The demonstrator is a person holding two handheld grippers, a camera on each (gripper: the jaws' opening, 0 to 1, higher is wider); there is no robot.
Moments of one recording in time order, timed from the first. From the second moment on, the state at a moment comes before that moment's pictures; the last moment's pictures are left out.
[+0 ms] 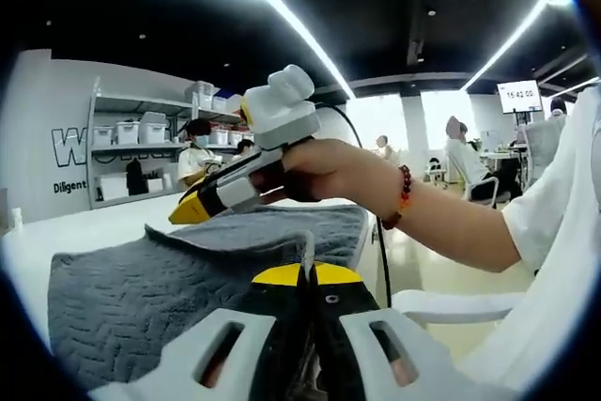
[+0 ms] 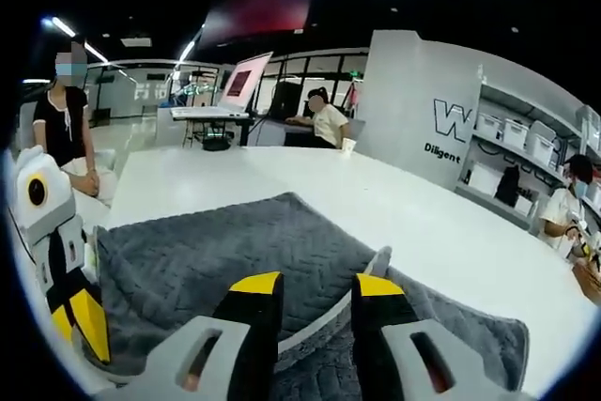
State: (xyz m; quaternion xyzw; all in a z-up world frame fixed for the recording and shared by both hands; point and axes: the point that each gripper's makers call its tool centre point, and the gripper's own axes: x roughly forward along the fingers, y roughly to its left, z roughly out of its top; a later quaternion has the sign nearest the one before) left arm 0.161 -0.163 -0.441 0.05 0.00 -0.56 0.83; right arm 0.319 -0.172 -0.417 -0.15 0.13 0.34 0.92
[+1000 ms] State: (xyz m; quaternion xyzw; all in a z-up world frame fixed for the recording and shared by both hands) left arm 0.161 -0.161 -0.442 0.04 0.00 -0.56 0.83; right arm 0.342 -0.175 -0.442 -0.14 0.16 0.30 0.93
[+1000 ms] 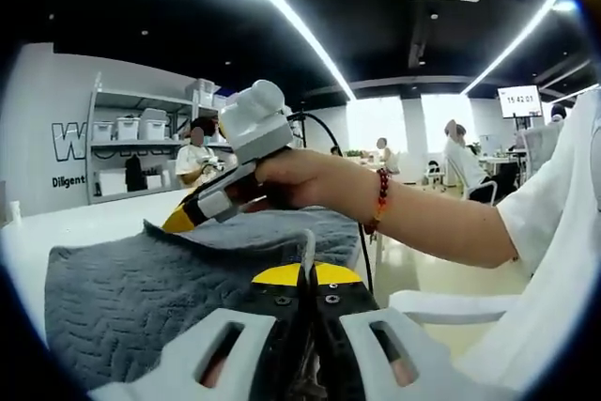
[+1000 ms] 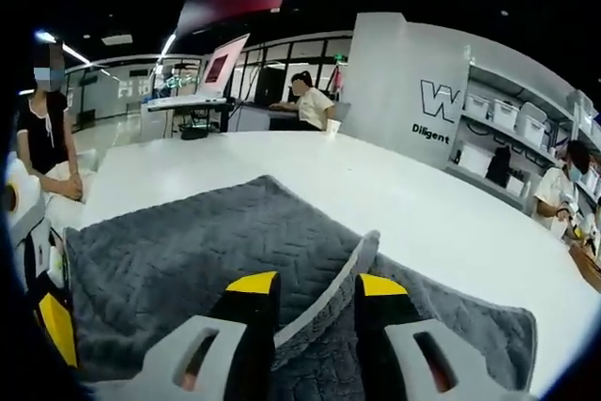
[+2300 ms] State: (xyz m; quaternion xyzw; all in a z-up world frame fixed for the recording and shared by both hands) left arm 0.159 -0.160 -0.450 0.04 0.01 -0.57 0.82; right arm 0.376 -0.168 -0.470 -0.15 0.23 0.29 0.92
